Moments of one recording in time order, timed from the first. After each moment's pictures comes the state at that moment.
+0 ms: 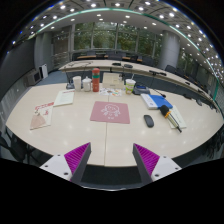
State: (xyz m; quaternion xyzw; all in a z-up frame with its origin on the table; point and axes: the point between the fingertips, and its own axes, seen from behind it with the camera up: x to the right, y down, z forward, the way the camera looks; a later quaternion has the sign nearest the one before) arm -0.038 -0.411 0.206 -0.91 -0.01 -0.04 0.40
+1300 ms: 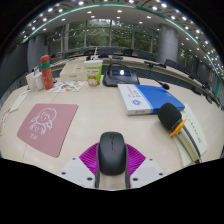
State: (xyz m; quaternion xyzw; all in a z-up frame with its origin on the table) arm 0.237 -0.101 -0.013 -0.91 0.00 -0.03 0.41
